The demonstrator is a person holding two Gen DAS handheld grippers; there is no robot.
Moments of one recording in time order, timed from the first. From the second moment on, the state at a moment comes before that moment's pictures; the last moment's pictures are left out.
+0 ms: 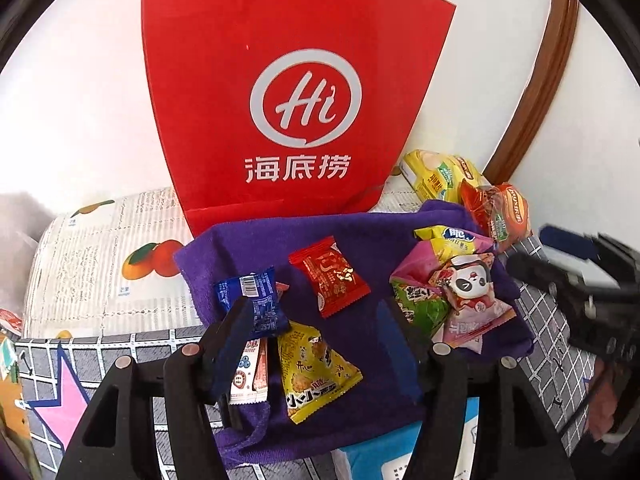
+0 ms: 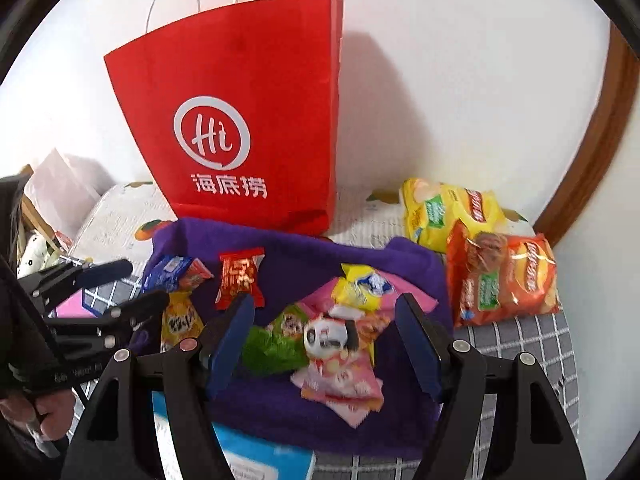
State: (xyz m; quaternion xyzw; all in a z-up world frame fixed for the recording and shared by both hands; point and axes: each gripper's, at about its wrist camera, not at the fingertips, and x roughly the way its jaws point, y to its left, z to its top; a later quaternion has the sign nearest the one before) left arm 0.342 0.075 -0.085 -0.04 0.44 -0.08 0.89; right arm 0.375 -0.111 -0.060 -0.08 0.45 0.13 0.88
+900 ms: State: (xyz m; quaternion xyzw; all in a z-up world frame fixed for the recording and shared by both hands) left arm 0.210 0.100 -0.061 -0.05 0.43 -0.04 0.90; right arm 0.195 -0.142 -0.109 -0.04 0.51 0.15 0.84
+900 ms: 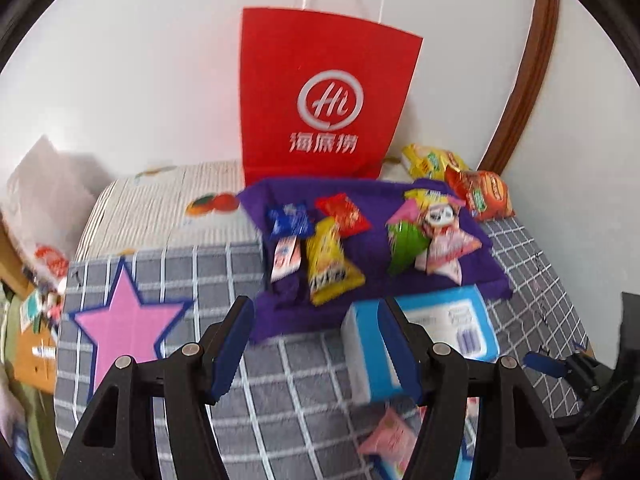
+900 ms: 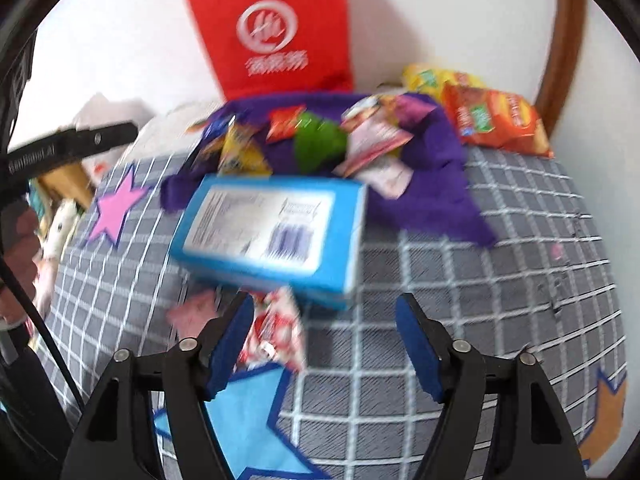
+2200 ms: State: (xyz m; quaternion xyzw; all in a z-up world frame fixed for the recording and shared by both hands) left arm 0.125 0.120 -0.126 -0.09 0.47 -0.05 0.88; right arm 0.176 -0.096 -0.186 -0.06 0.47 0.14 0.87
